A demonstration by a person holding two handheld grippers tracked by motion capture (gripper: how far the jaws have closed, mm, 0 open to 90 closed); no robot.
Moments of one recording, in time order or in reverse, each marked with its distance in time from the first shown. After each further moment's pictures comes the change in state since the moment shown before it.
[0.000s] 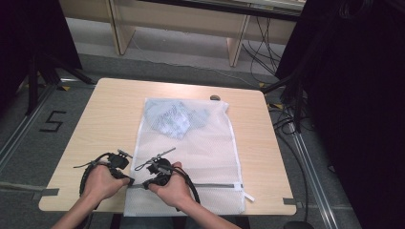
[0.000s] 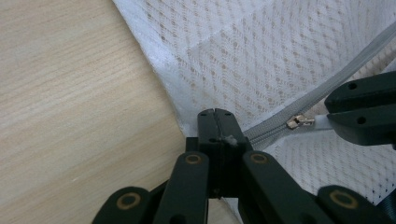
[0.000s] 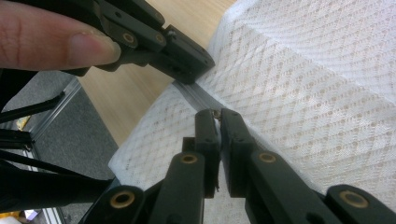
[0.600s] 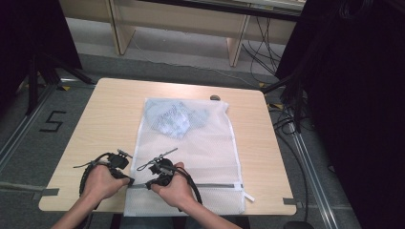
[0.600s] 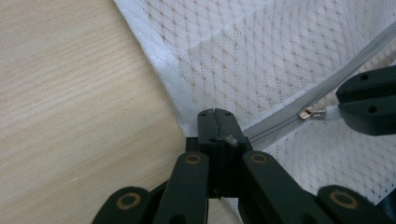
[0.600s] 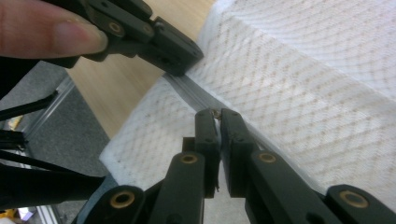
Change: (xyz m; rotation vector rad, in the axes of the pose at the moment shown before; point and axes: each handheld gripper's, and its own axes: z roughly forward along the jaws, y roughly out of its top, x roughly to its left) left arm 0.001 0.000 0.000 0.004 -0.006 -0.003; right arm -0.003 -0.003 -0.004 0.008 -0.026 -0.003
